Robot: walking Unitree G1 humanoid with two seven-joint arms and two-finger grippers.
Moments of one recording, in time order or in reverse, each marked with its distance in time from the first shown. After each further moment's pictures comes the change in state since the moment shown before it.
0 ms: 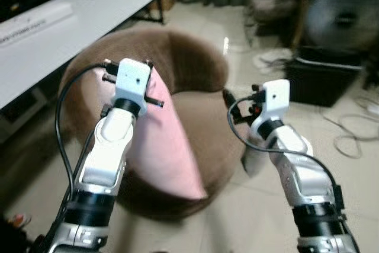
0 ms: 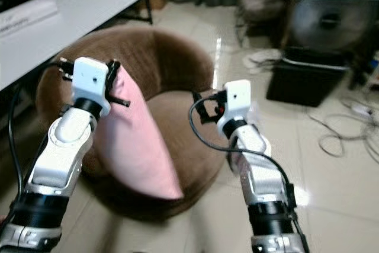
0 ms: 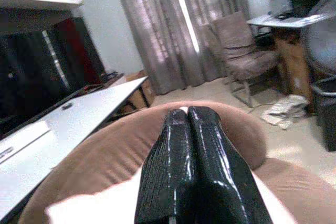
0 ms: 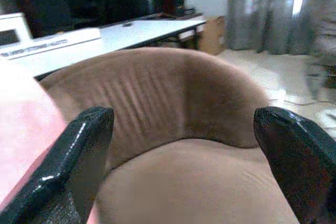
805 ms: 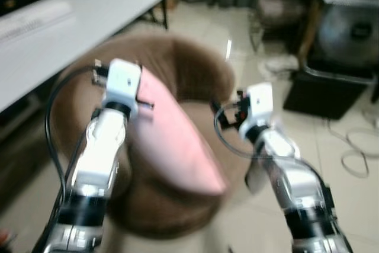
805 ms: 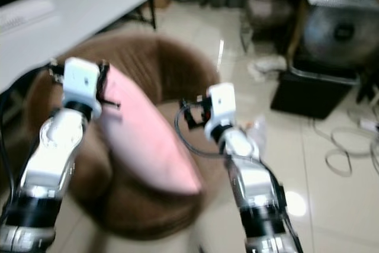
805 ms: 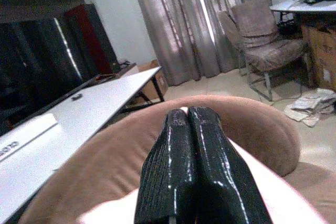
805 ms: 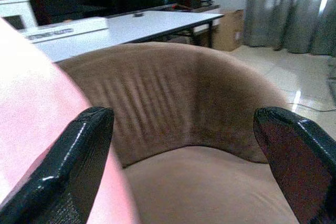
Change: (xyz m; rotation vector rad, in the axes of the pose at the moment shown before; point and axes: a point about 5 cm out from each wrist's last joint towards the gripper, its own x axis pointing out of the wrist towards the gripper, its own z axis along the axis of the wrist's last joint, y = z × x) left arm -0.001 0.006 -0.007 0.026 0.054 0.034; right arm -0.001 0.007 -0.005 -0.034 0.032 0.042
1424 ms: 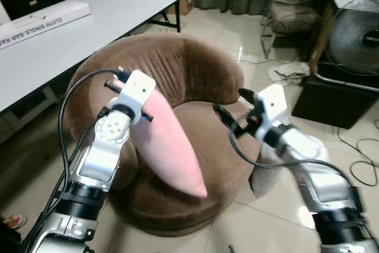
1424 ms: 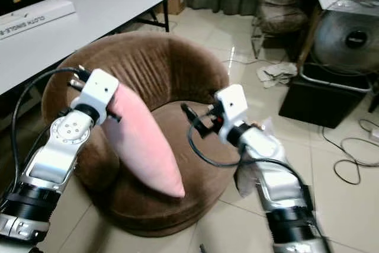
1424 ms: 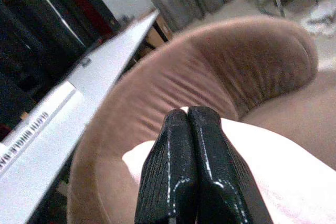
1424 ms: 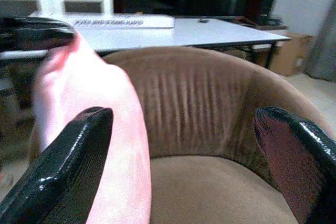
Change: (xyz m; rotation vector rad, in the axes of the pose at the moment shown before) left arm 0.007 -0.003 -0.031 0.230 0.232 -0.129; right arm -0.022 -0.015 0.012 -0.129 0.005 0.259
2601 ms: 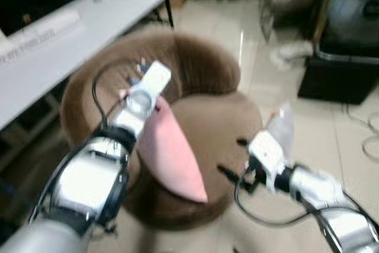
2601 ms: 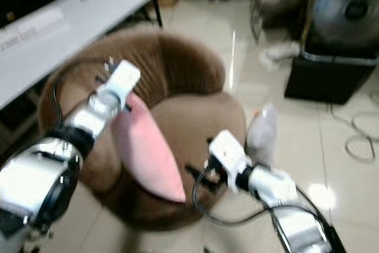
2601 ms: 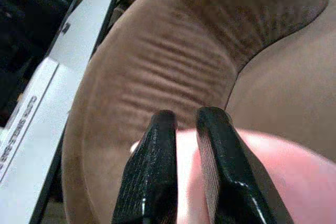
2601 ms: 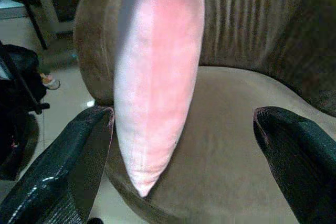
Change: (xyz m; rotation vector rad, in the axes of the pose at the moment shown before) left arm 0.069 -0.013 0.004 0.050 0.217 0.005; right arm -0.053 0.035 -0.041 -0.104 0.341 0.166
